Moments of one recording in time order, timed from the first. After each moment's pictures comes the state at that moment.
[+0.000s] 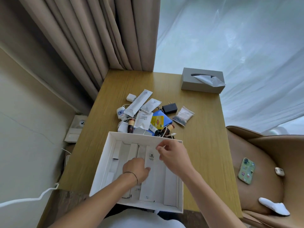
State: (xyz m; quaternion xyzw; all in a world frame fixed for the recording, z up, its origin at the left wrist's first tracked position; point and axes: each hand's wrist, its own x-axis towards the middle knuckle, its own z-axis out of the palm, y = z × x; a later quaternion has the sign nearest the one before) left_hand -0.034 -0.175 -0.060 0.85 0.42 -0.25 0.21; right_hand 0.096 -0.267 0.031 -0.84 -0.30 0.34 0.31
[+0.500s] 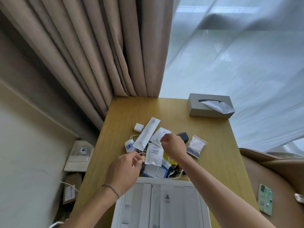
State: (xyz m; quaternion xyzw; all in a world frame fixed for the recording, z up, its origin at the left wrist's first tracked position) left_hand -0.029 -0.025 0.046 0.86 0.41 0.05 0.29; right_hand 0.178 -0.088 0.007 -0.88 -0.32 0.25 0.23
